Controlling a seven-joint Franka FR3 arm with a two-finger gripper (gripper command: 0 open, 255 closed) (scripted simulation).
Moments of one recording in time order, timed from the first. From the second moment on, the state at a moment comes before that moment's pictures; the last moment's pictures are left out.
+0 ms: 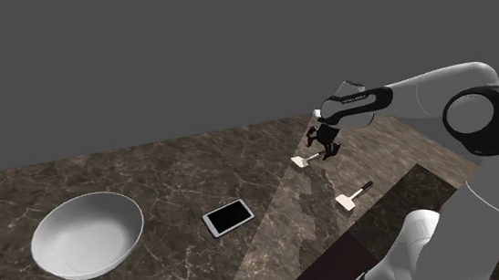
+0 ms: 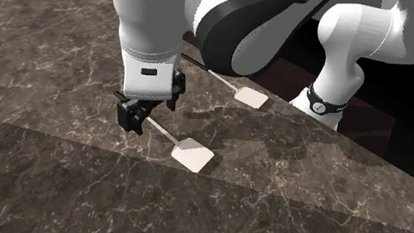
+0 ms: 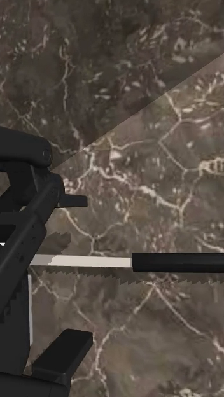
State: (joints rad) arm 0.44 0.10 -0.94 -2.24 0.03 2.33 -2.08
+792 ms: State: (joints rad) arm 0.43 0.12 -0.94 -2.25 0.05 2.35 -2.10
